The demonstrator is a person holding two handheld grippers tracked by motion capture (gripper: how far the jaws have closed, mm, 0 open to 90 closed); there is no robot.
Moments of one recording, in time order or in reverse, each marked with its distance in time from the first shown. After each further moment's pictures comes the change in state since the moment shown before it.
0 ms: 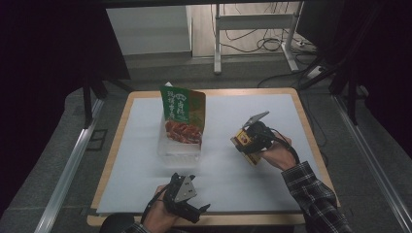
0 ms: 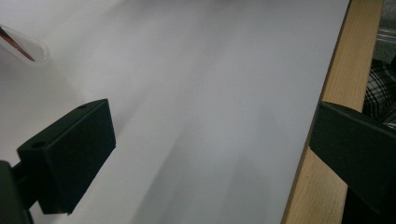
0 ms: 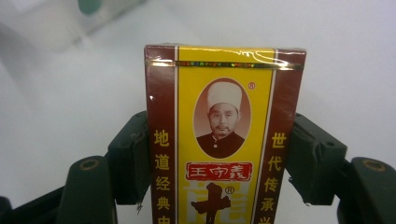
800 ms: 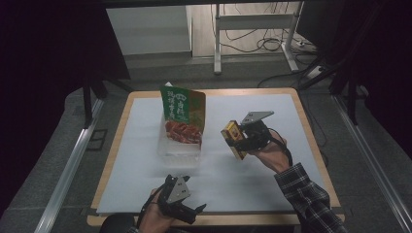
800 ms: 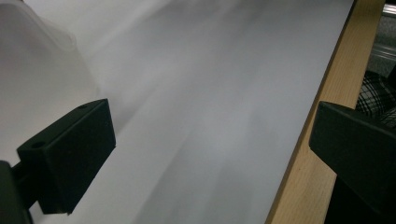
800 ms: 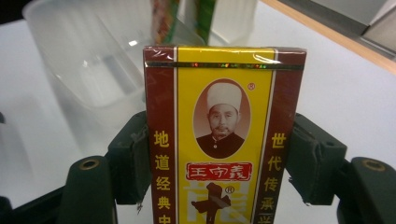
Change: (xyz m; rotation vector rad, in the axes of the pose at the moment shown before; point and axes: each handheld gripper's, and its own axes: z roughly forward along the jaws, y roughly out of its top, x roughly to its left) left arm -0.001 -0.007 -0.016 -0.021 0.025 -0.062; right arm 0.025 0.019 -0.021 -0.265 0.065 -0.030
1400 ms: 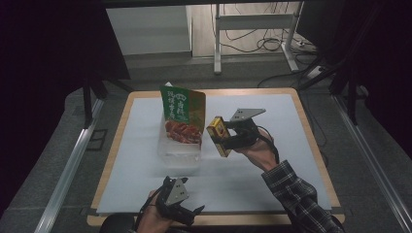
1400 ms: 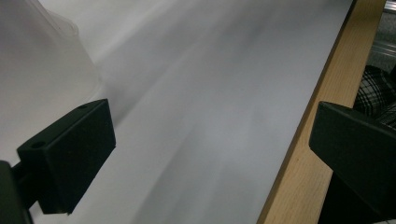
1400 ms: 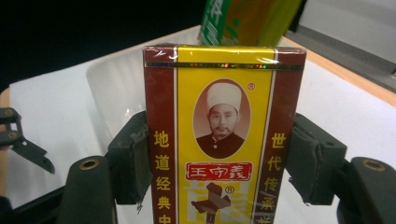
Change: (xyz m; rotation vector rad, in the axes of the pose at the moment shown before) left arm -0.001 -0.003 -0.003 0.009 0.010 -0.003; right arm 0.022 0.027 0.011 -0.134 0.096 -0.015
